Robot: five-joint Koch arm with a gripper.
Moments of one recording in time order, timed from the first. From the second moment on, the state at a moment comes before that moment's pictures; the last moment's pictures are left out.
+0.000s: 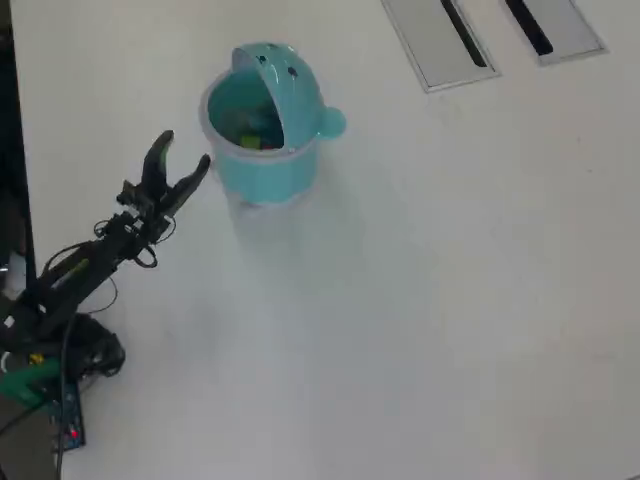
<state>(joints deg) -31.1 116.5 117.9 -18.3 -72.9</state>
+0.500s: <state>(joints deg) -26.4 127.4 130.5 -20.0 -58.7</state>
